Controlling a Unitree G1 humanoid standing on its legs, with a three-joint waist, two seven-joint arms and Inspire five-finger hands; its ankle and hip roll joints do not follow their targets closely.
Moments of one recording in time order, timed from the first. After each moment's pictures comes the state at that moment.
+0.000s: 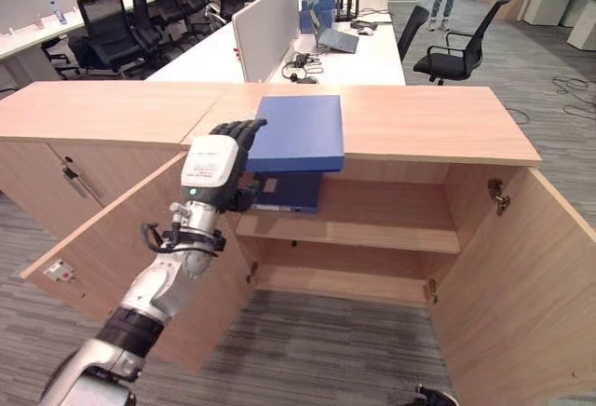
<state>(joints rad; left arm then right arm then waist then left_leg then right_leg) -0.39 0.70 -0.34 0.16 0.61 -0.02 0.40 -0.04 -0.21 0.24 1.27 0.31 0.01 -0.05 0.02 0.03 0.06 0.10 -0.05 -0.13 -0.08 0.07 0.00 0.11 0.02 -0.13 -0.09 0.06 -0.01</state>
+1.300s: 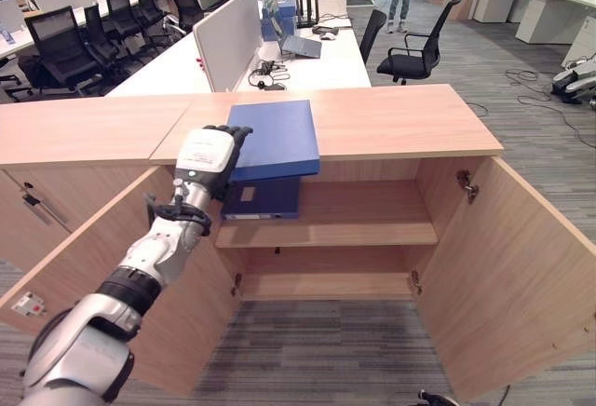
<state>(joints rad) -0.65 0.77 -0.56 0.51 0.63 0.06 0.34 -0.04 -0.22 0.24 1.29 0.29 0.01 -0.03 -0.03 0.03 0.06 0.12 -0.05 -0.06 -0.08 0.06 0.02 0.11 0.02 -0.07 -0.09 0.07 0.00</state>
